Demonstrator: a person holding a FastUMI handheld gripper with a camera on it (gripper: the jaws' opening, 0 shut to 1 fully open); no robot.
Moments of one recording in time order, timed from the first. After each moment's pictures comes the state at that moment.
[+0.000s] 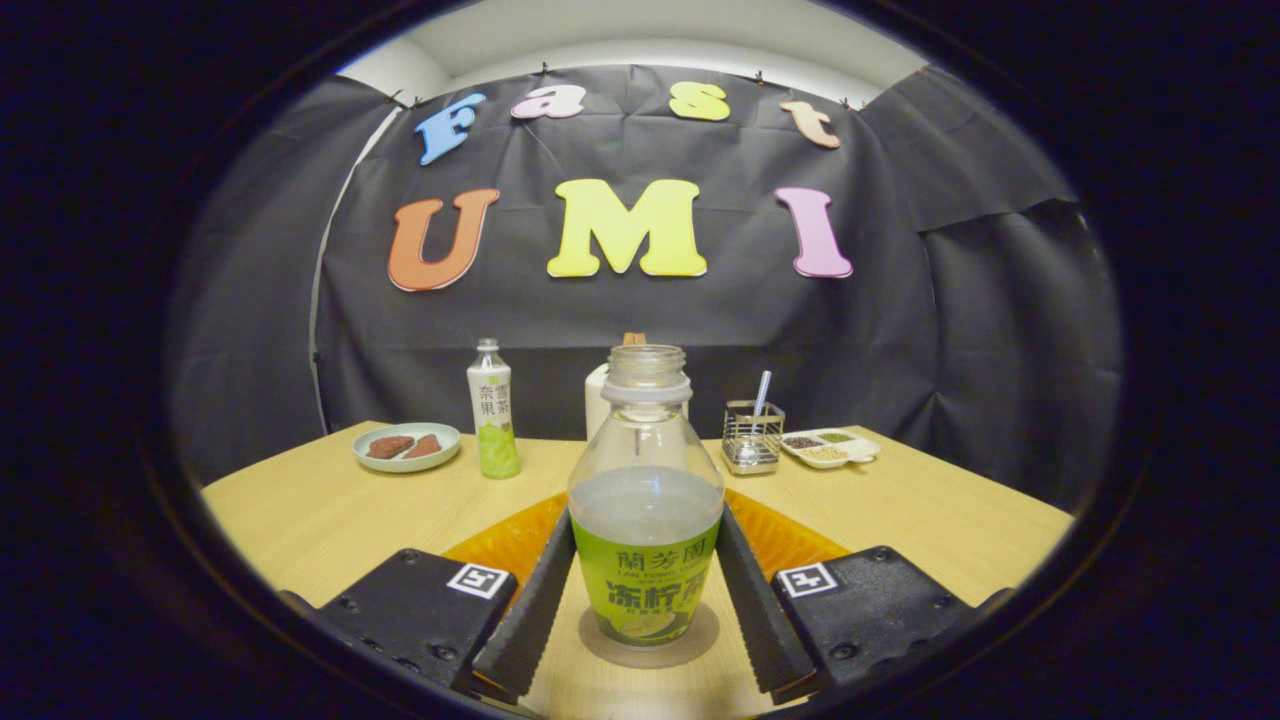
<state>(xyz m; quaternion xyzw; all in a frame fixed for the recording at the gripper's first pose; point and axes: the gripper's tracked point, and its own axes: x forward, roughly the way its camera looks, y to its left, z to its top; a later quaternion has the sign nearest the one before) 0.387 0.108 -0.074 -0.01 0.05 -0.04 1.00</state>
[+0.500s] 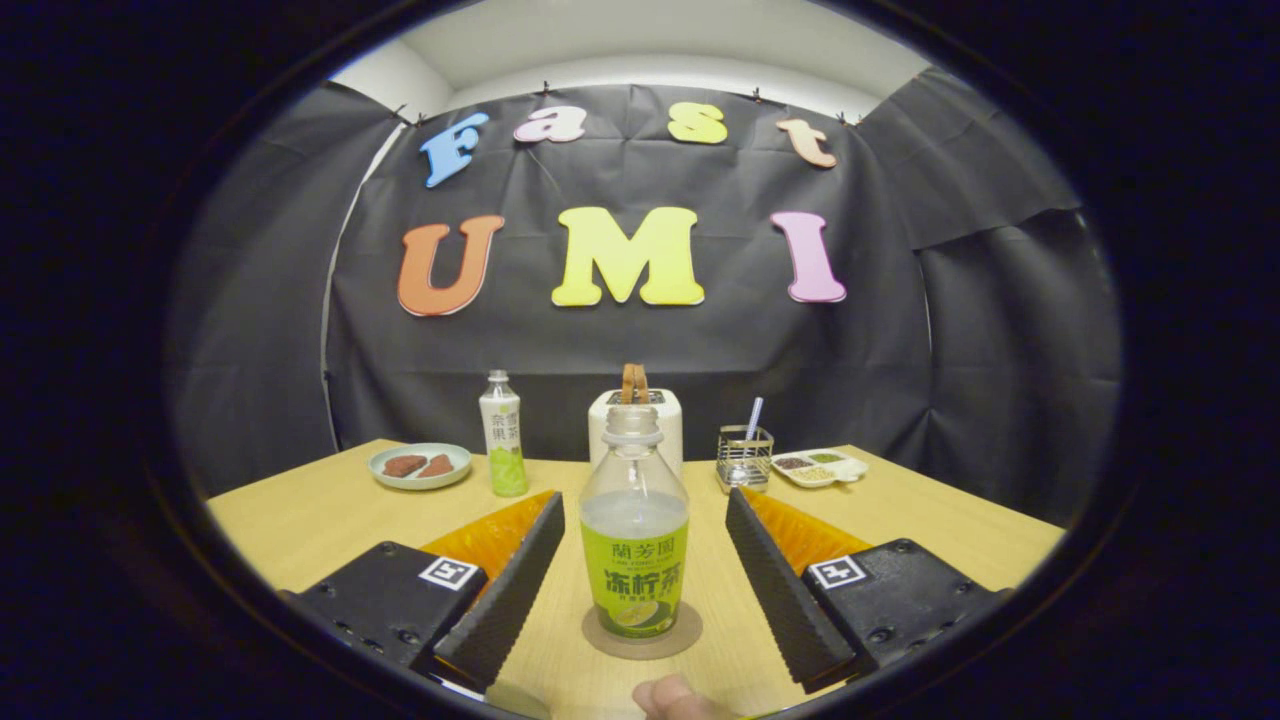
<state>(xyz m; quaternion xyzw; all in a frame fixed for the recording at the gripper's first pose) 0.338 0.106 -0.038 0.00 0.02 -0.02 1.00</state>
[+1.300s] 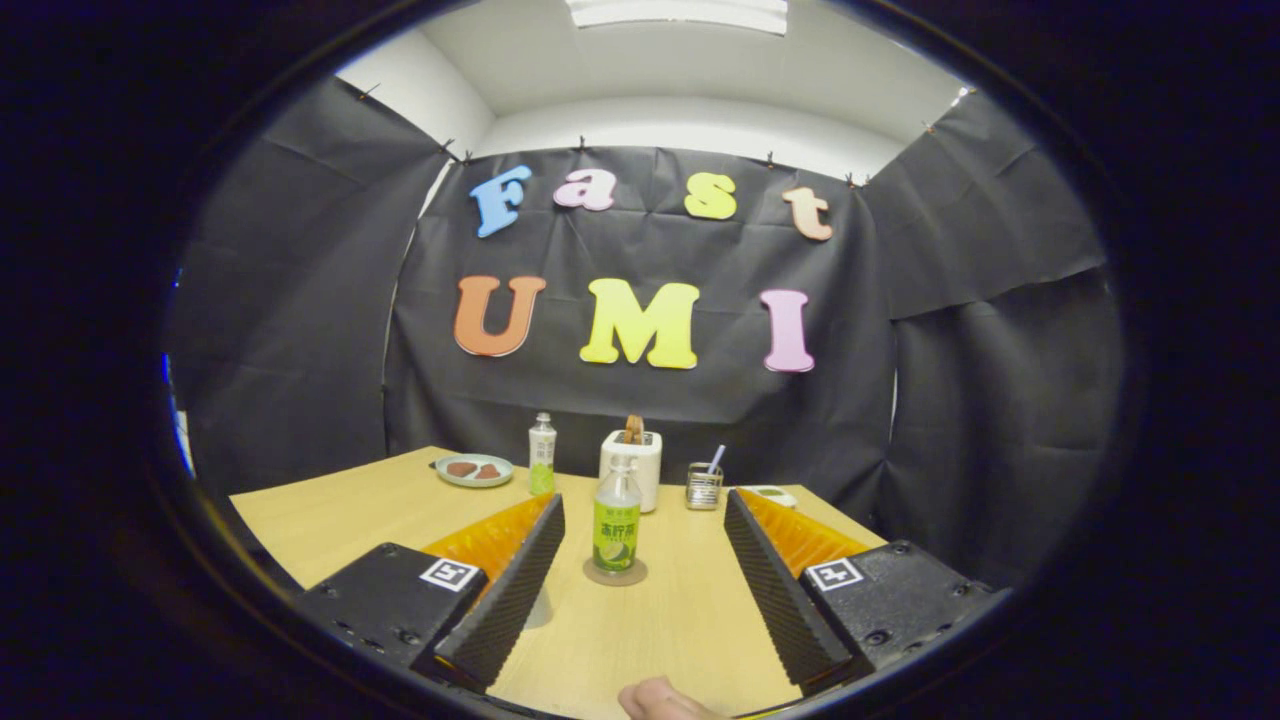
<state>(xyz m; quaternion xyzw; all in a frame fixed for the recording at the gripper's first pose) 0.098 0.059 0.027 -0.04 -0.02 -0.01 1.00</state>
